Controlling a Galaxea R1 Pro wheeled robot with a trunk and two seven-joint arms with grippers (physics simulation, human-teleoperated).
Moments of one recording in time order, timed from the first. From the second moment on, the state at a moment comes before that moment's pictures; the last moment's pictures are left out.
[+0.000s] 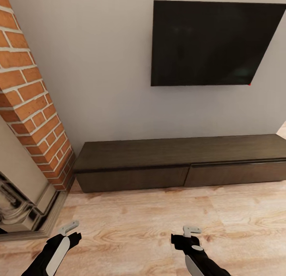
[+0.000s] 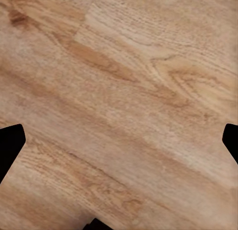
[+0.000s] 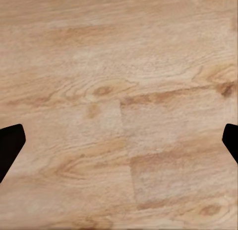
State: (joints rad) left arm -0.35 0.12 0.05 -0.86 0.54 0.50 0.45; right arm -0.37 -0.07 0.52 -0.77 -0.57 0.19 -0.37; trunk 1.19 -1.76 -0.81
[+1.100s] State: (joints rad) left arm -0.35 0.11 0.03 -0.86 0.55 0.50 0.45; right arm -0.37 -0.06 0.52 -0.77 -0.57 0.20 -0.36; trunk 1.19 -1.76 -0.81
